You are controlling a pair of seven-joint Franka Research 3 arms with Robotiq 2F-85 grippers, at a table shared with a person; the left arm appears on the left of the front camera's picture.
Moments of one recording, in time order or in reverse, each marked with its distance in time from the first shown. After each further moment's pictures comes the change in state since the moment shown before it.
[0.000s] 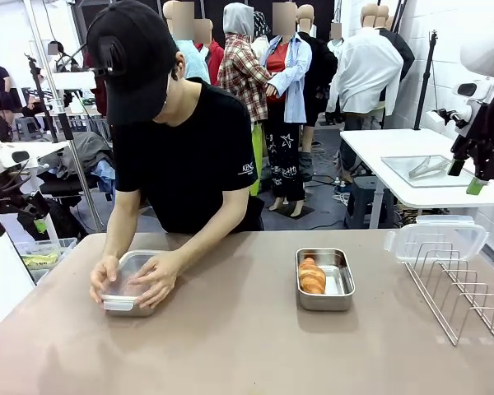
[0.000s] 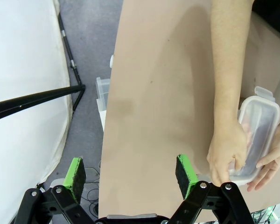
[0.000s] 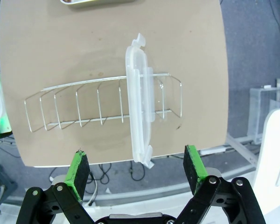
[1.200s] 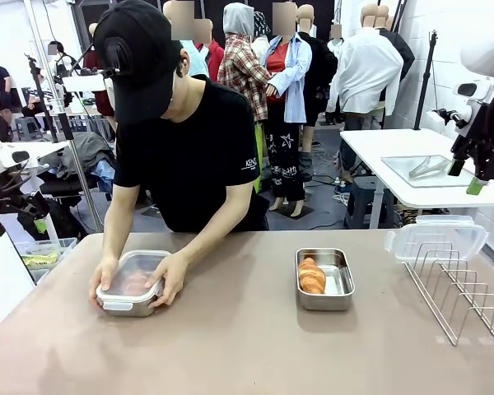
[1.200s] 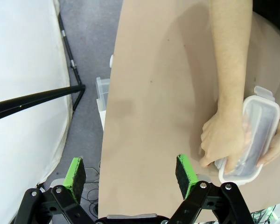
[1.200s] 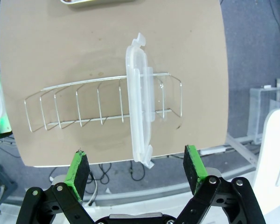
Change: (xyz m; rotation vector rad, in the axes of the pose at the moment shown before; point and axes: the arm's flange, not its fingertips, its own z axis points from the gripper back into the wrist) left arm 0.000 0.000 0.000 0.000 0.000 0.000; right arm 0.000 0.000 0.000 0.000 0.000 0.000
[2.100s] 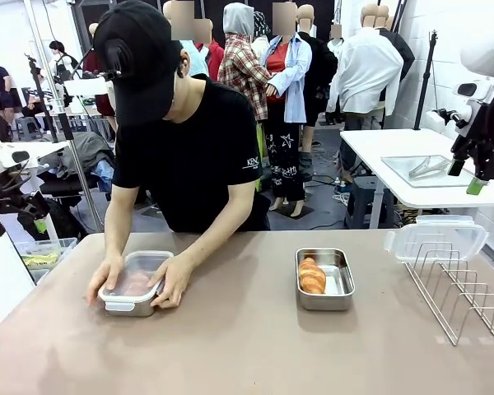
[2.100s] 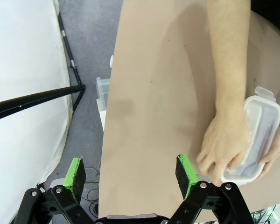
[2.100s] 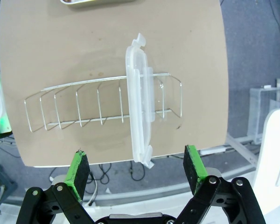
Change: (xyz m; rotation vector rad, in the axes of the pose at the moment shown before) left arm 0.000 0.000 0.000 0.000 0.000 0.000; right arm 0.000 0.000 0.000 0.000 0.000 0.000
